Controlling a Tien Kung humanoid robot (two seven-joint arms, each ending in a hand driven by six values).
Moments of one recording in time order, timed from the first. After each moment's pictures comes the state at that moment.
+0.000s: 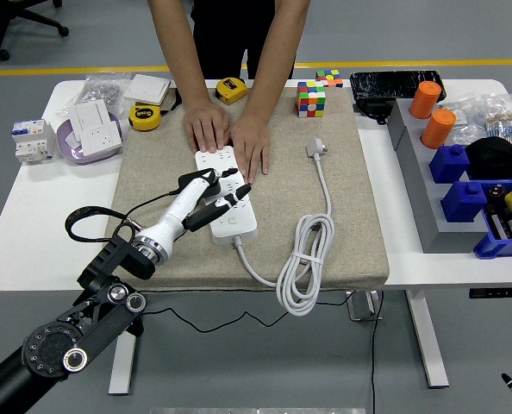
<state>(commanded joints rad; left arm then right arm) -0.34 0.11 -0.91 -1.23 1.56 0.19 0.05 0.13 -0.18 1.35 0.18 -1.46 -0.13 0.10</state>
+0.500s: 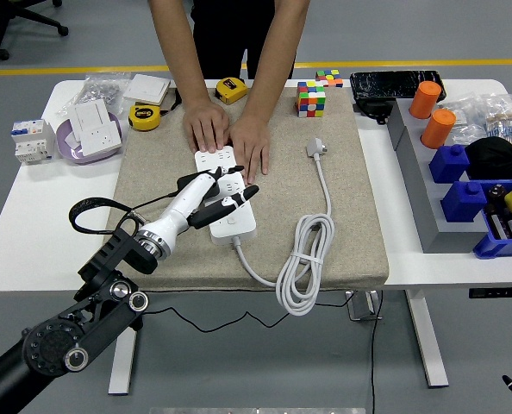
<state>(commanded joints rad) -0.36 0.11 -0.91 -1.28 1.71 0.20 0.07 0.12 -0.18 1.36 0.18 -1.47 -0.13 0.10</state>
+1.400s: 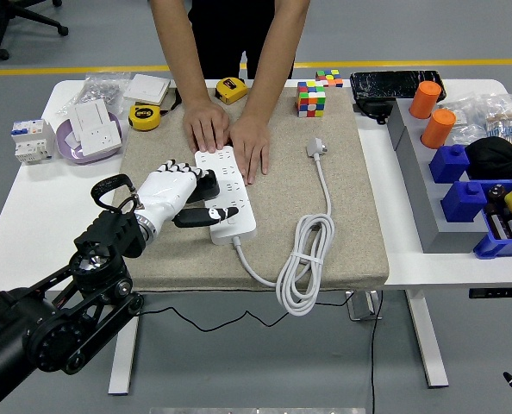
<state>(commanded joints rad) -0.42 0.15 -0.89 -1.28 2.27 -0.02 0.37 0.13 -0.18 1.37 0.18 -1.47 -0.13 0.10</state>
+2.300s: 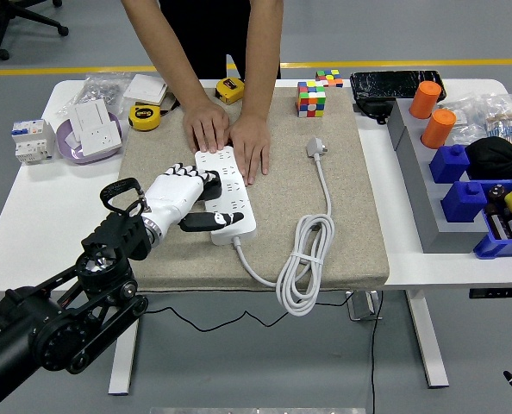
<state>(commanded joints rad) -0.43 0.15 -0.87 -1.29 2.26 0.04 0.32 0.13 -0.17 1.38 0.18 -1.47 -0.14 0.10</state>
